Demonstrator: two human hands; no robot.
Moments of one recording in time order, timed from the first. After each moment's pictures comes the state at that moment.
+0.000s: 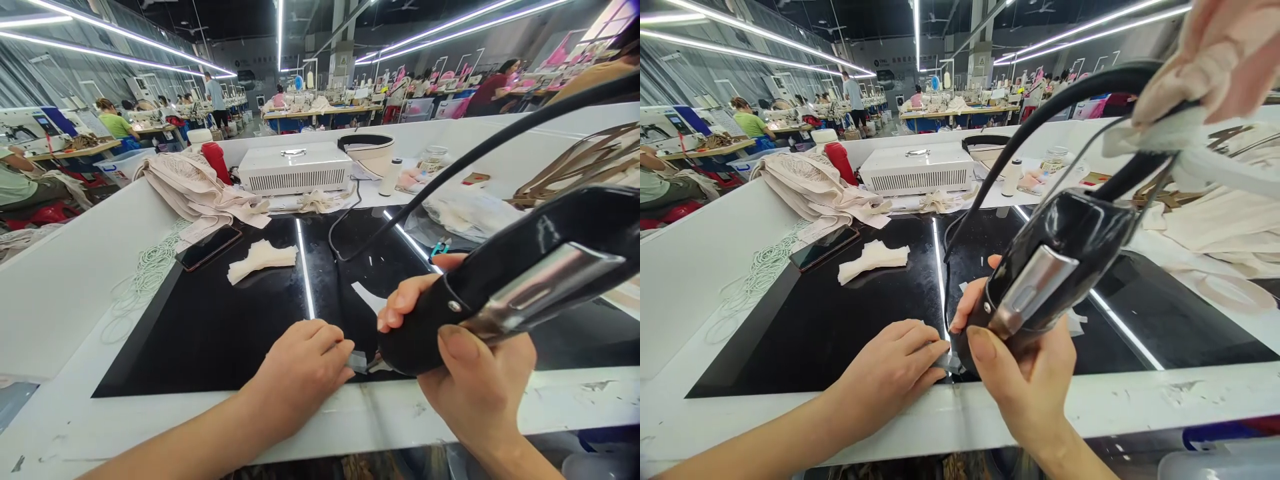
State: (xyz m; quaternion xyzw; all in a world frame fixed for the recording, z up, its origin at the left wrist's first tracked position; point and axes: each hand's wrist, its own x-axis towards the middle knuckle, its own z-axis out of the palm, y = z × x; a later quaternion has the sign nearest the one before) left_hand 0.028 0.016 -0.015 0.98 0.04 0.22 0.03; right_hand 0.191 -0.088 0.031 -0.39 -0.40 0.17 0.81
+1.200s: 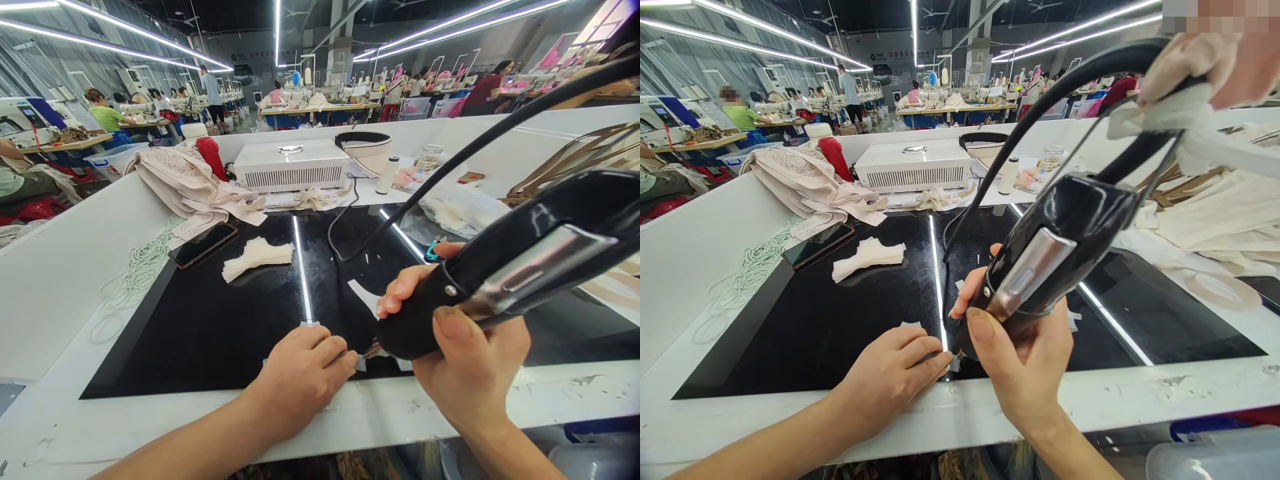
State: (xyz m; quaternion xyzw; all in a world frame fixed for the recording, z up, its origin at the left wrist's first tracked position) left_hand 0.034 0.009 -0.030 0.95 -0.01 0.30 0.00; right_hand 0.197 -0.088 0.031 -0.41 -0.36 0.17 0.82
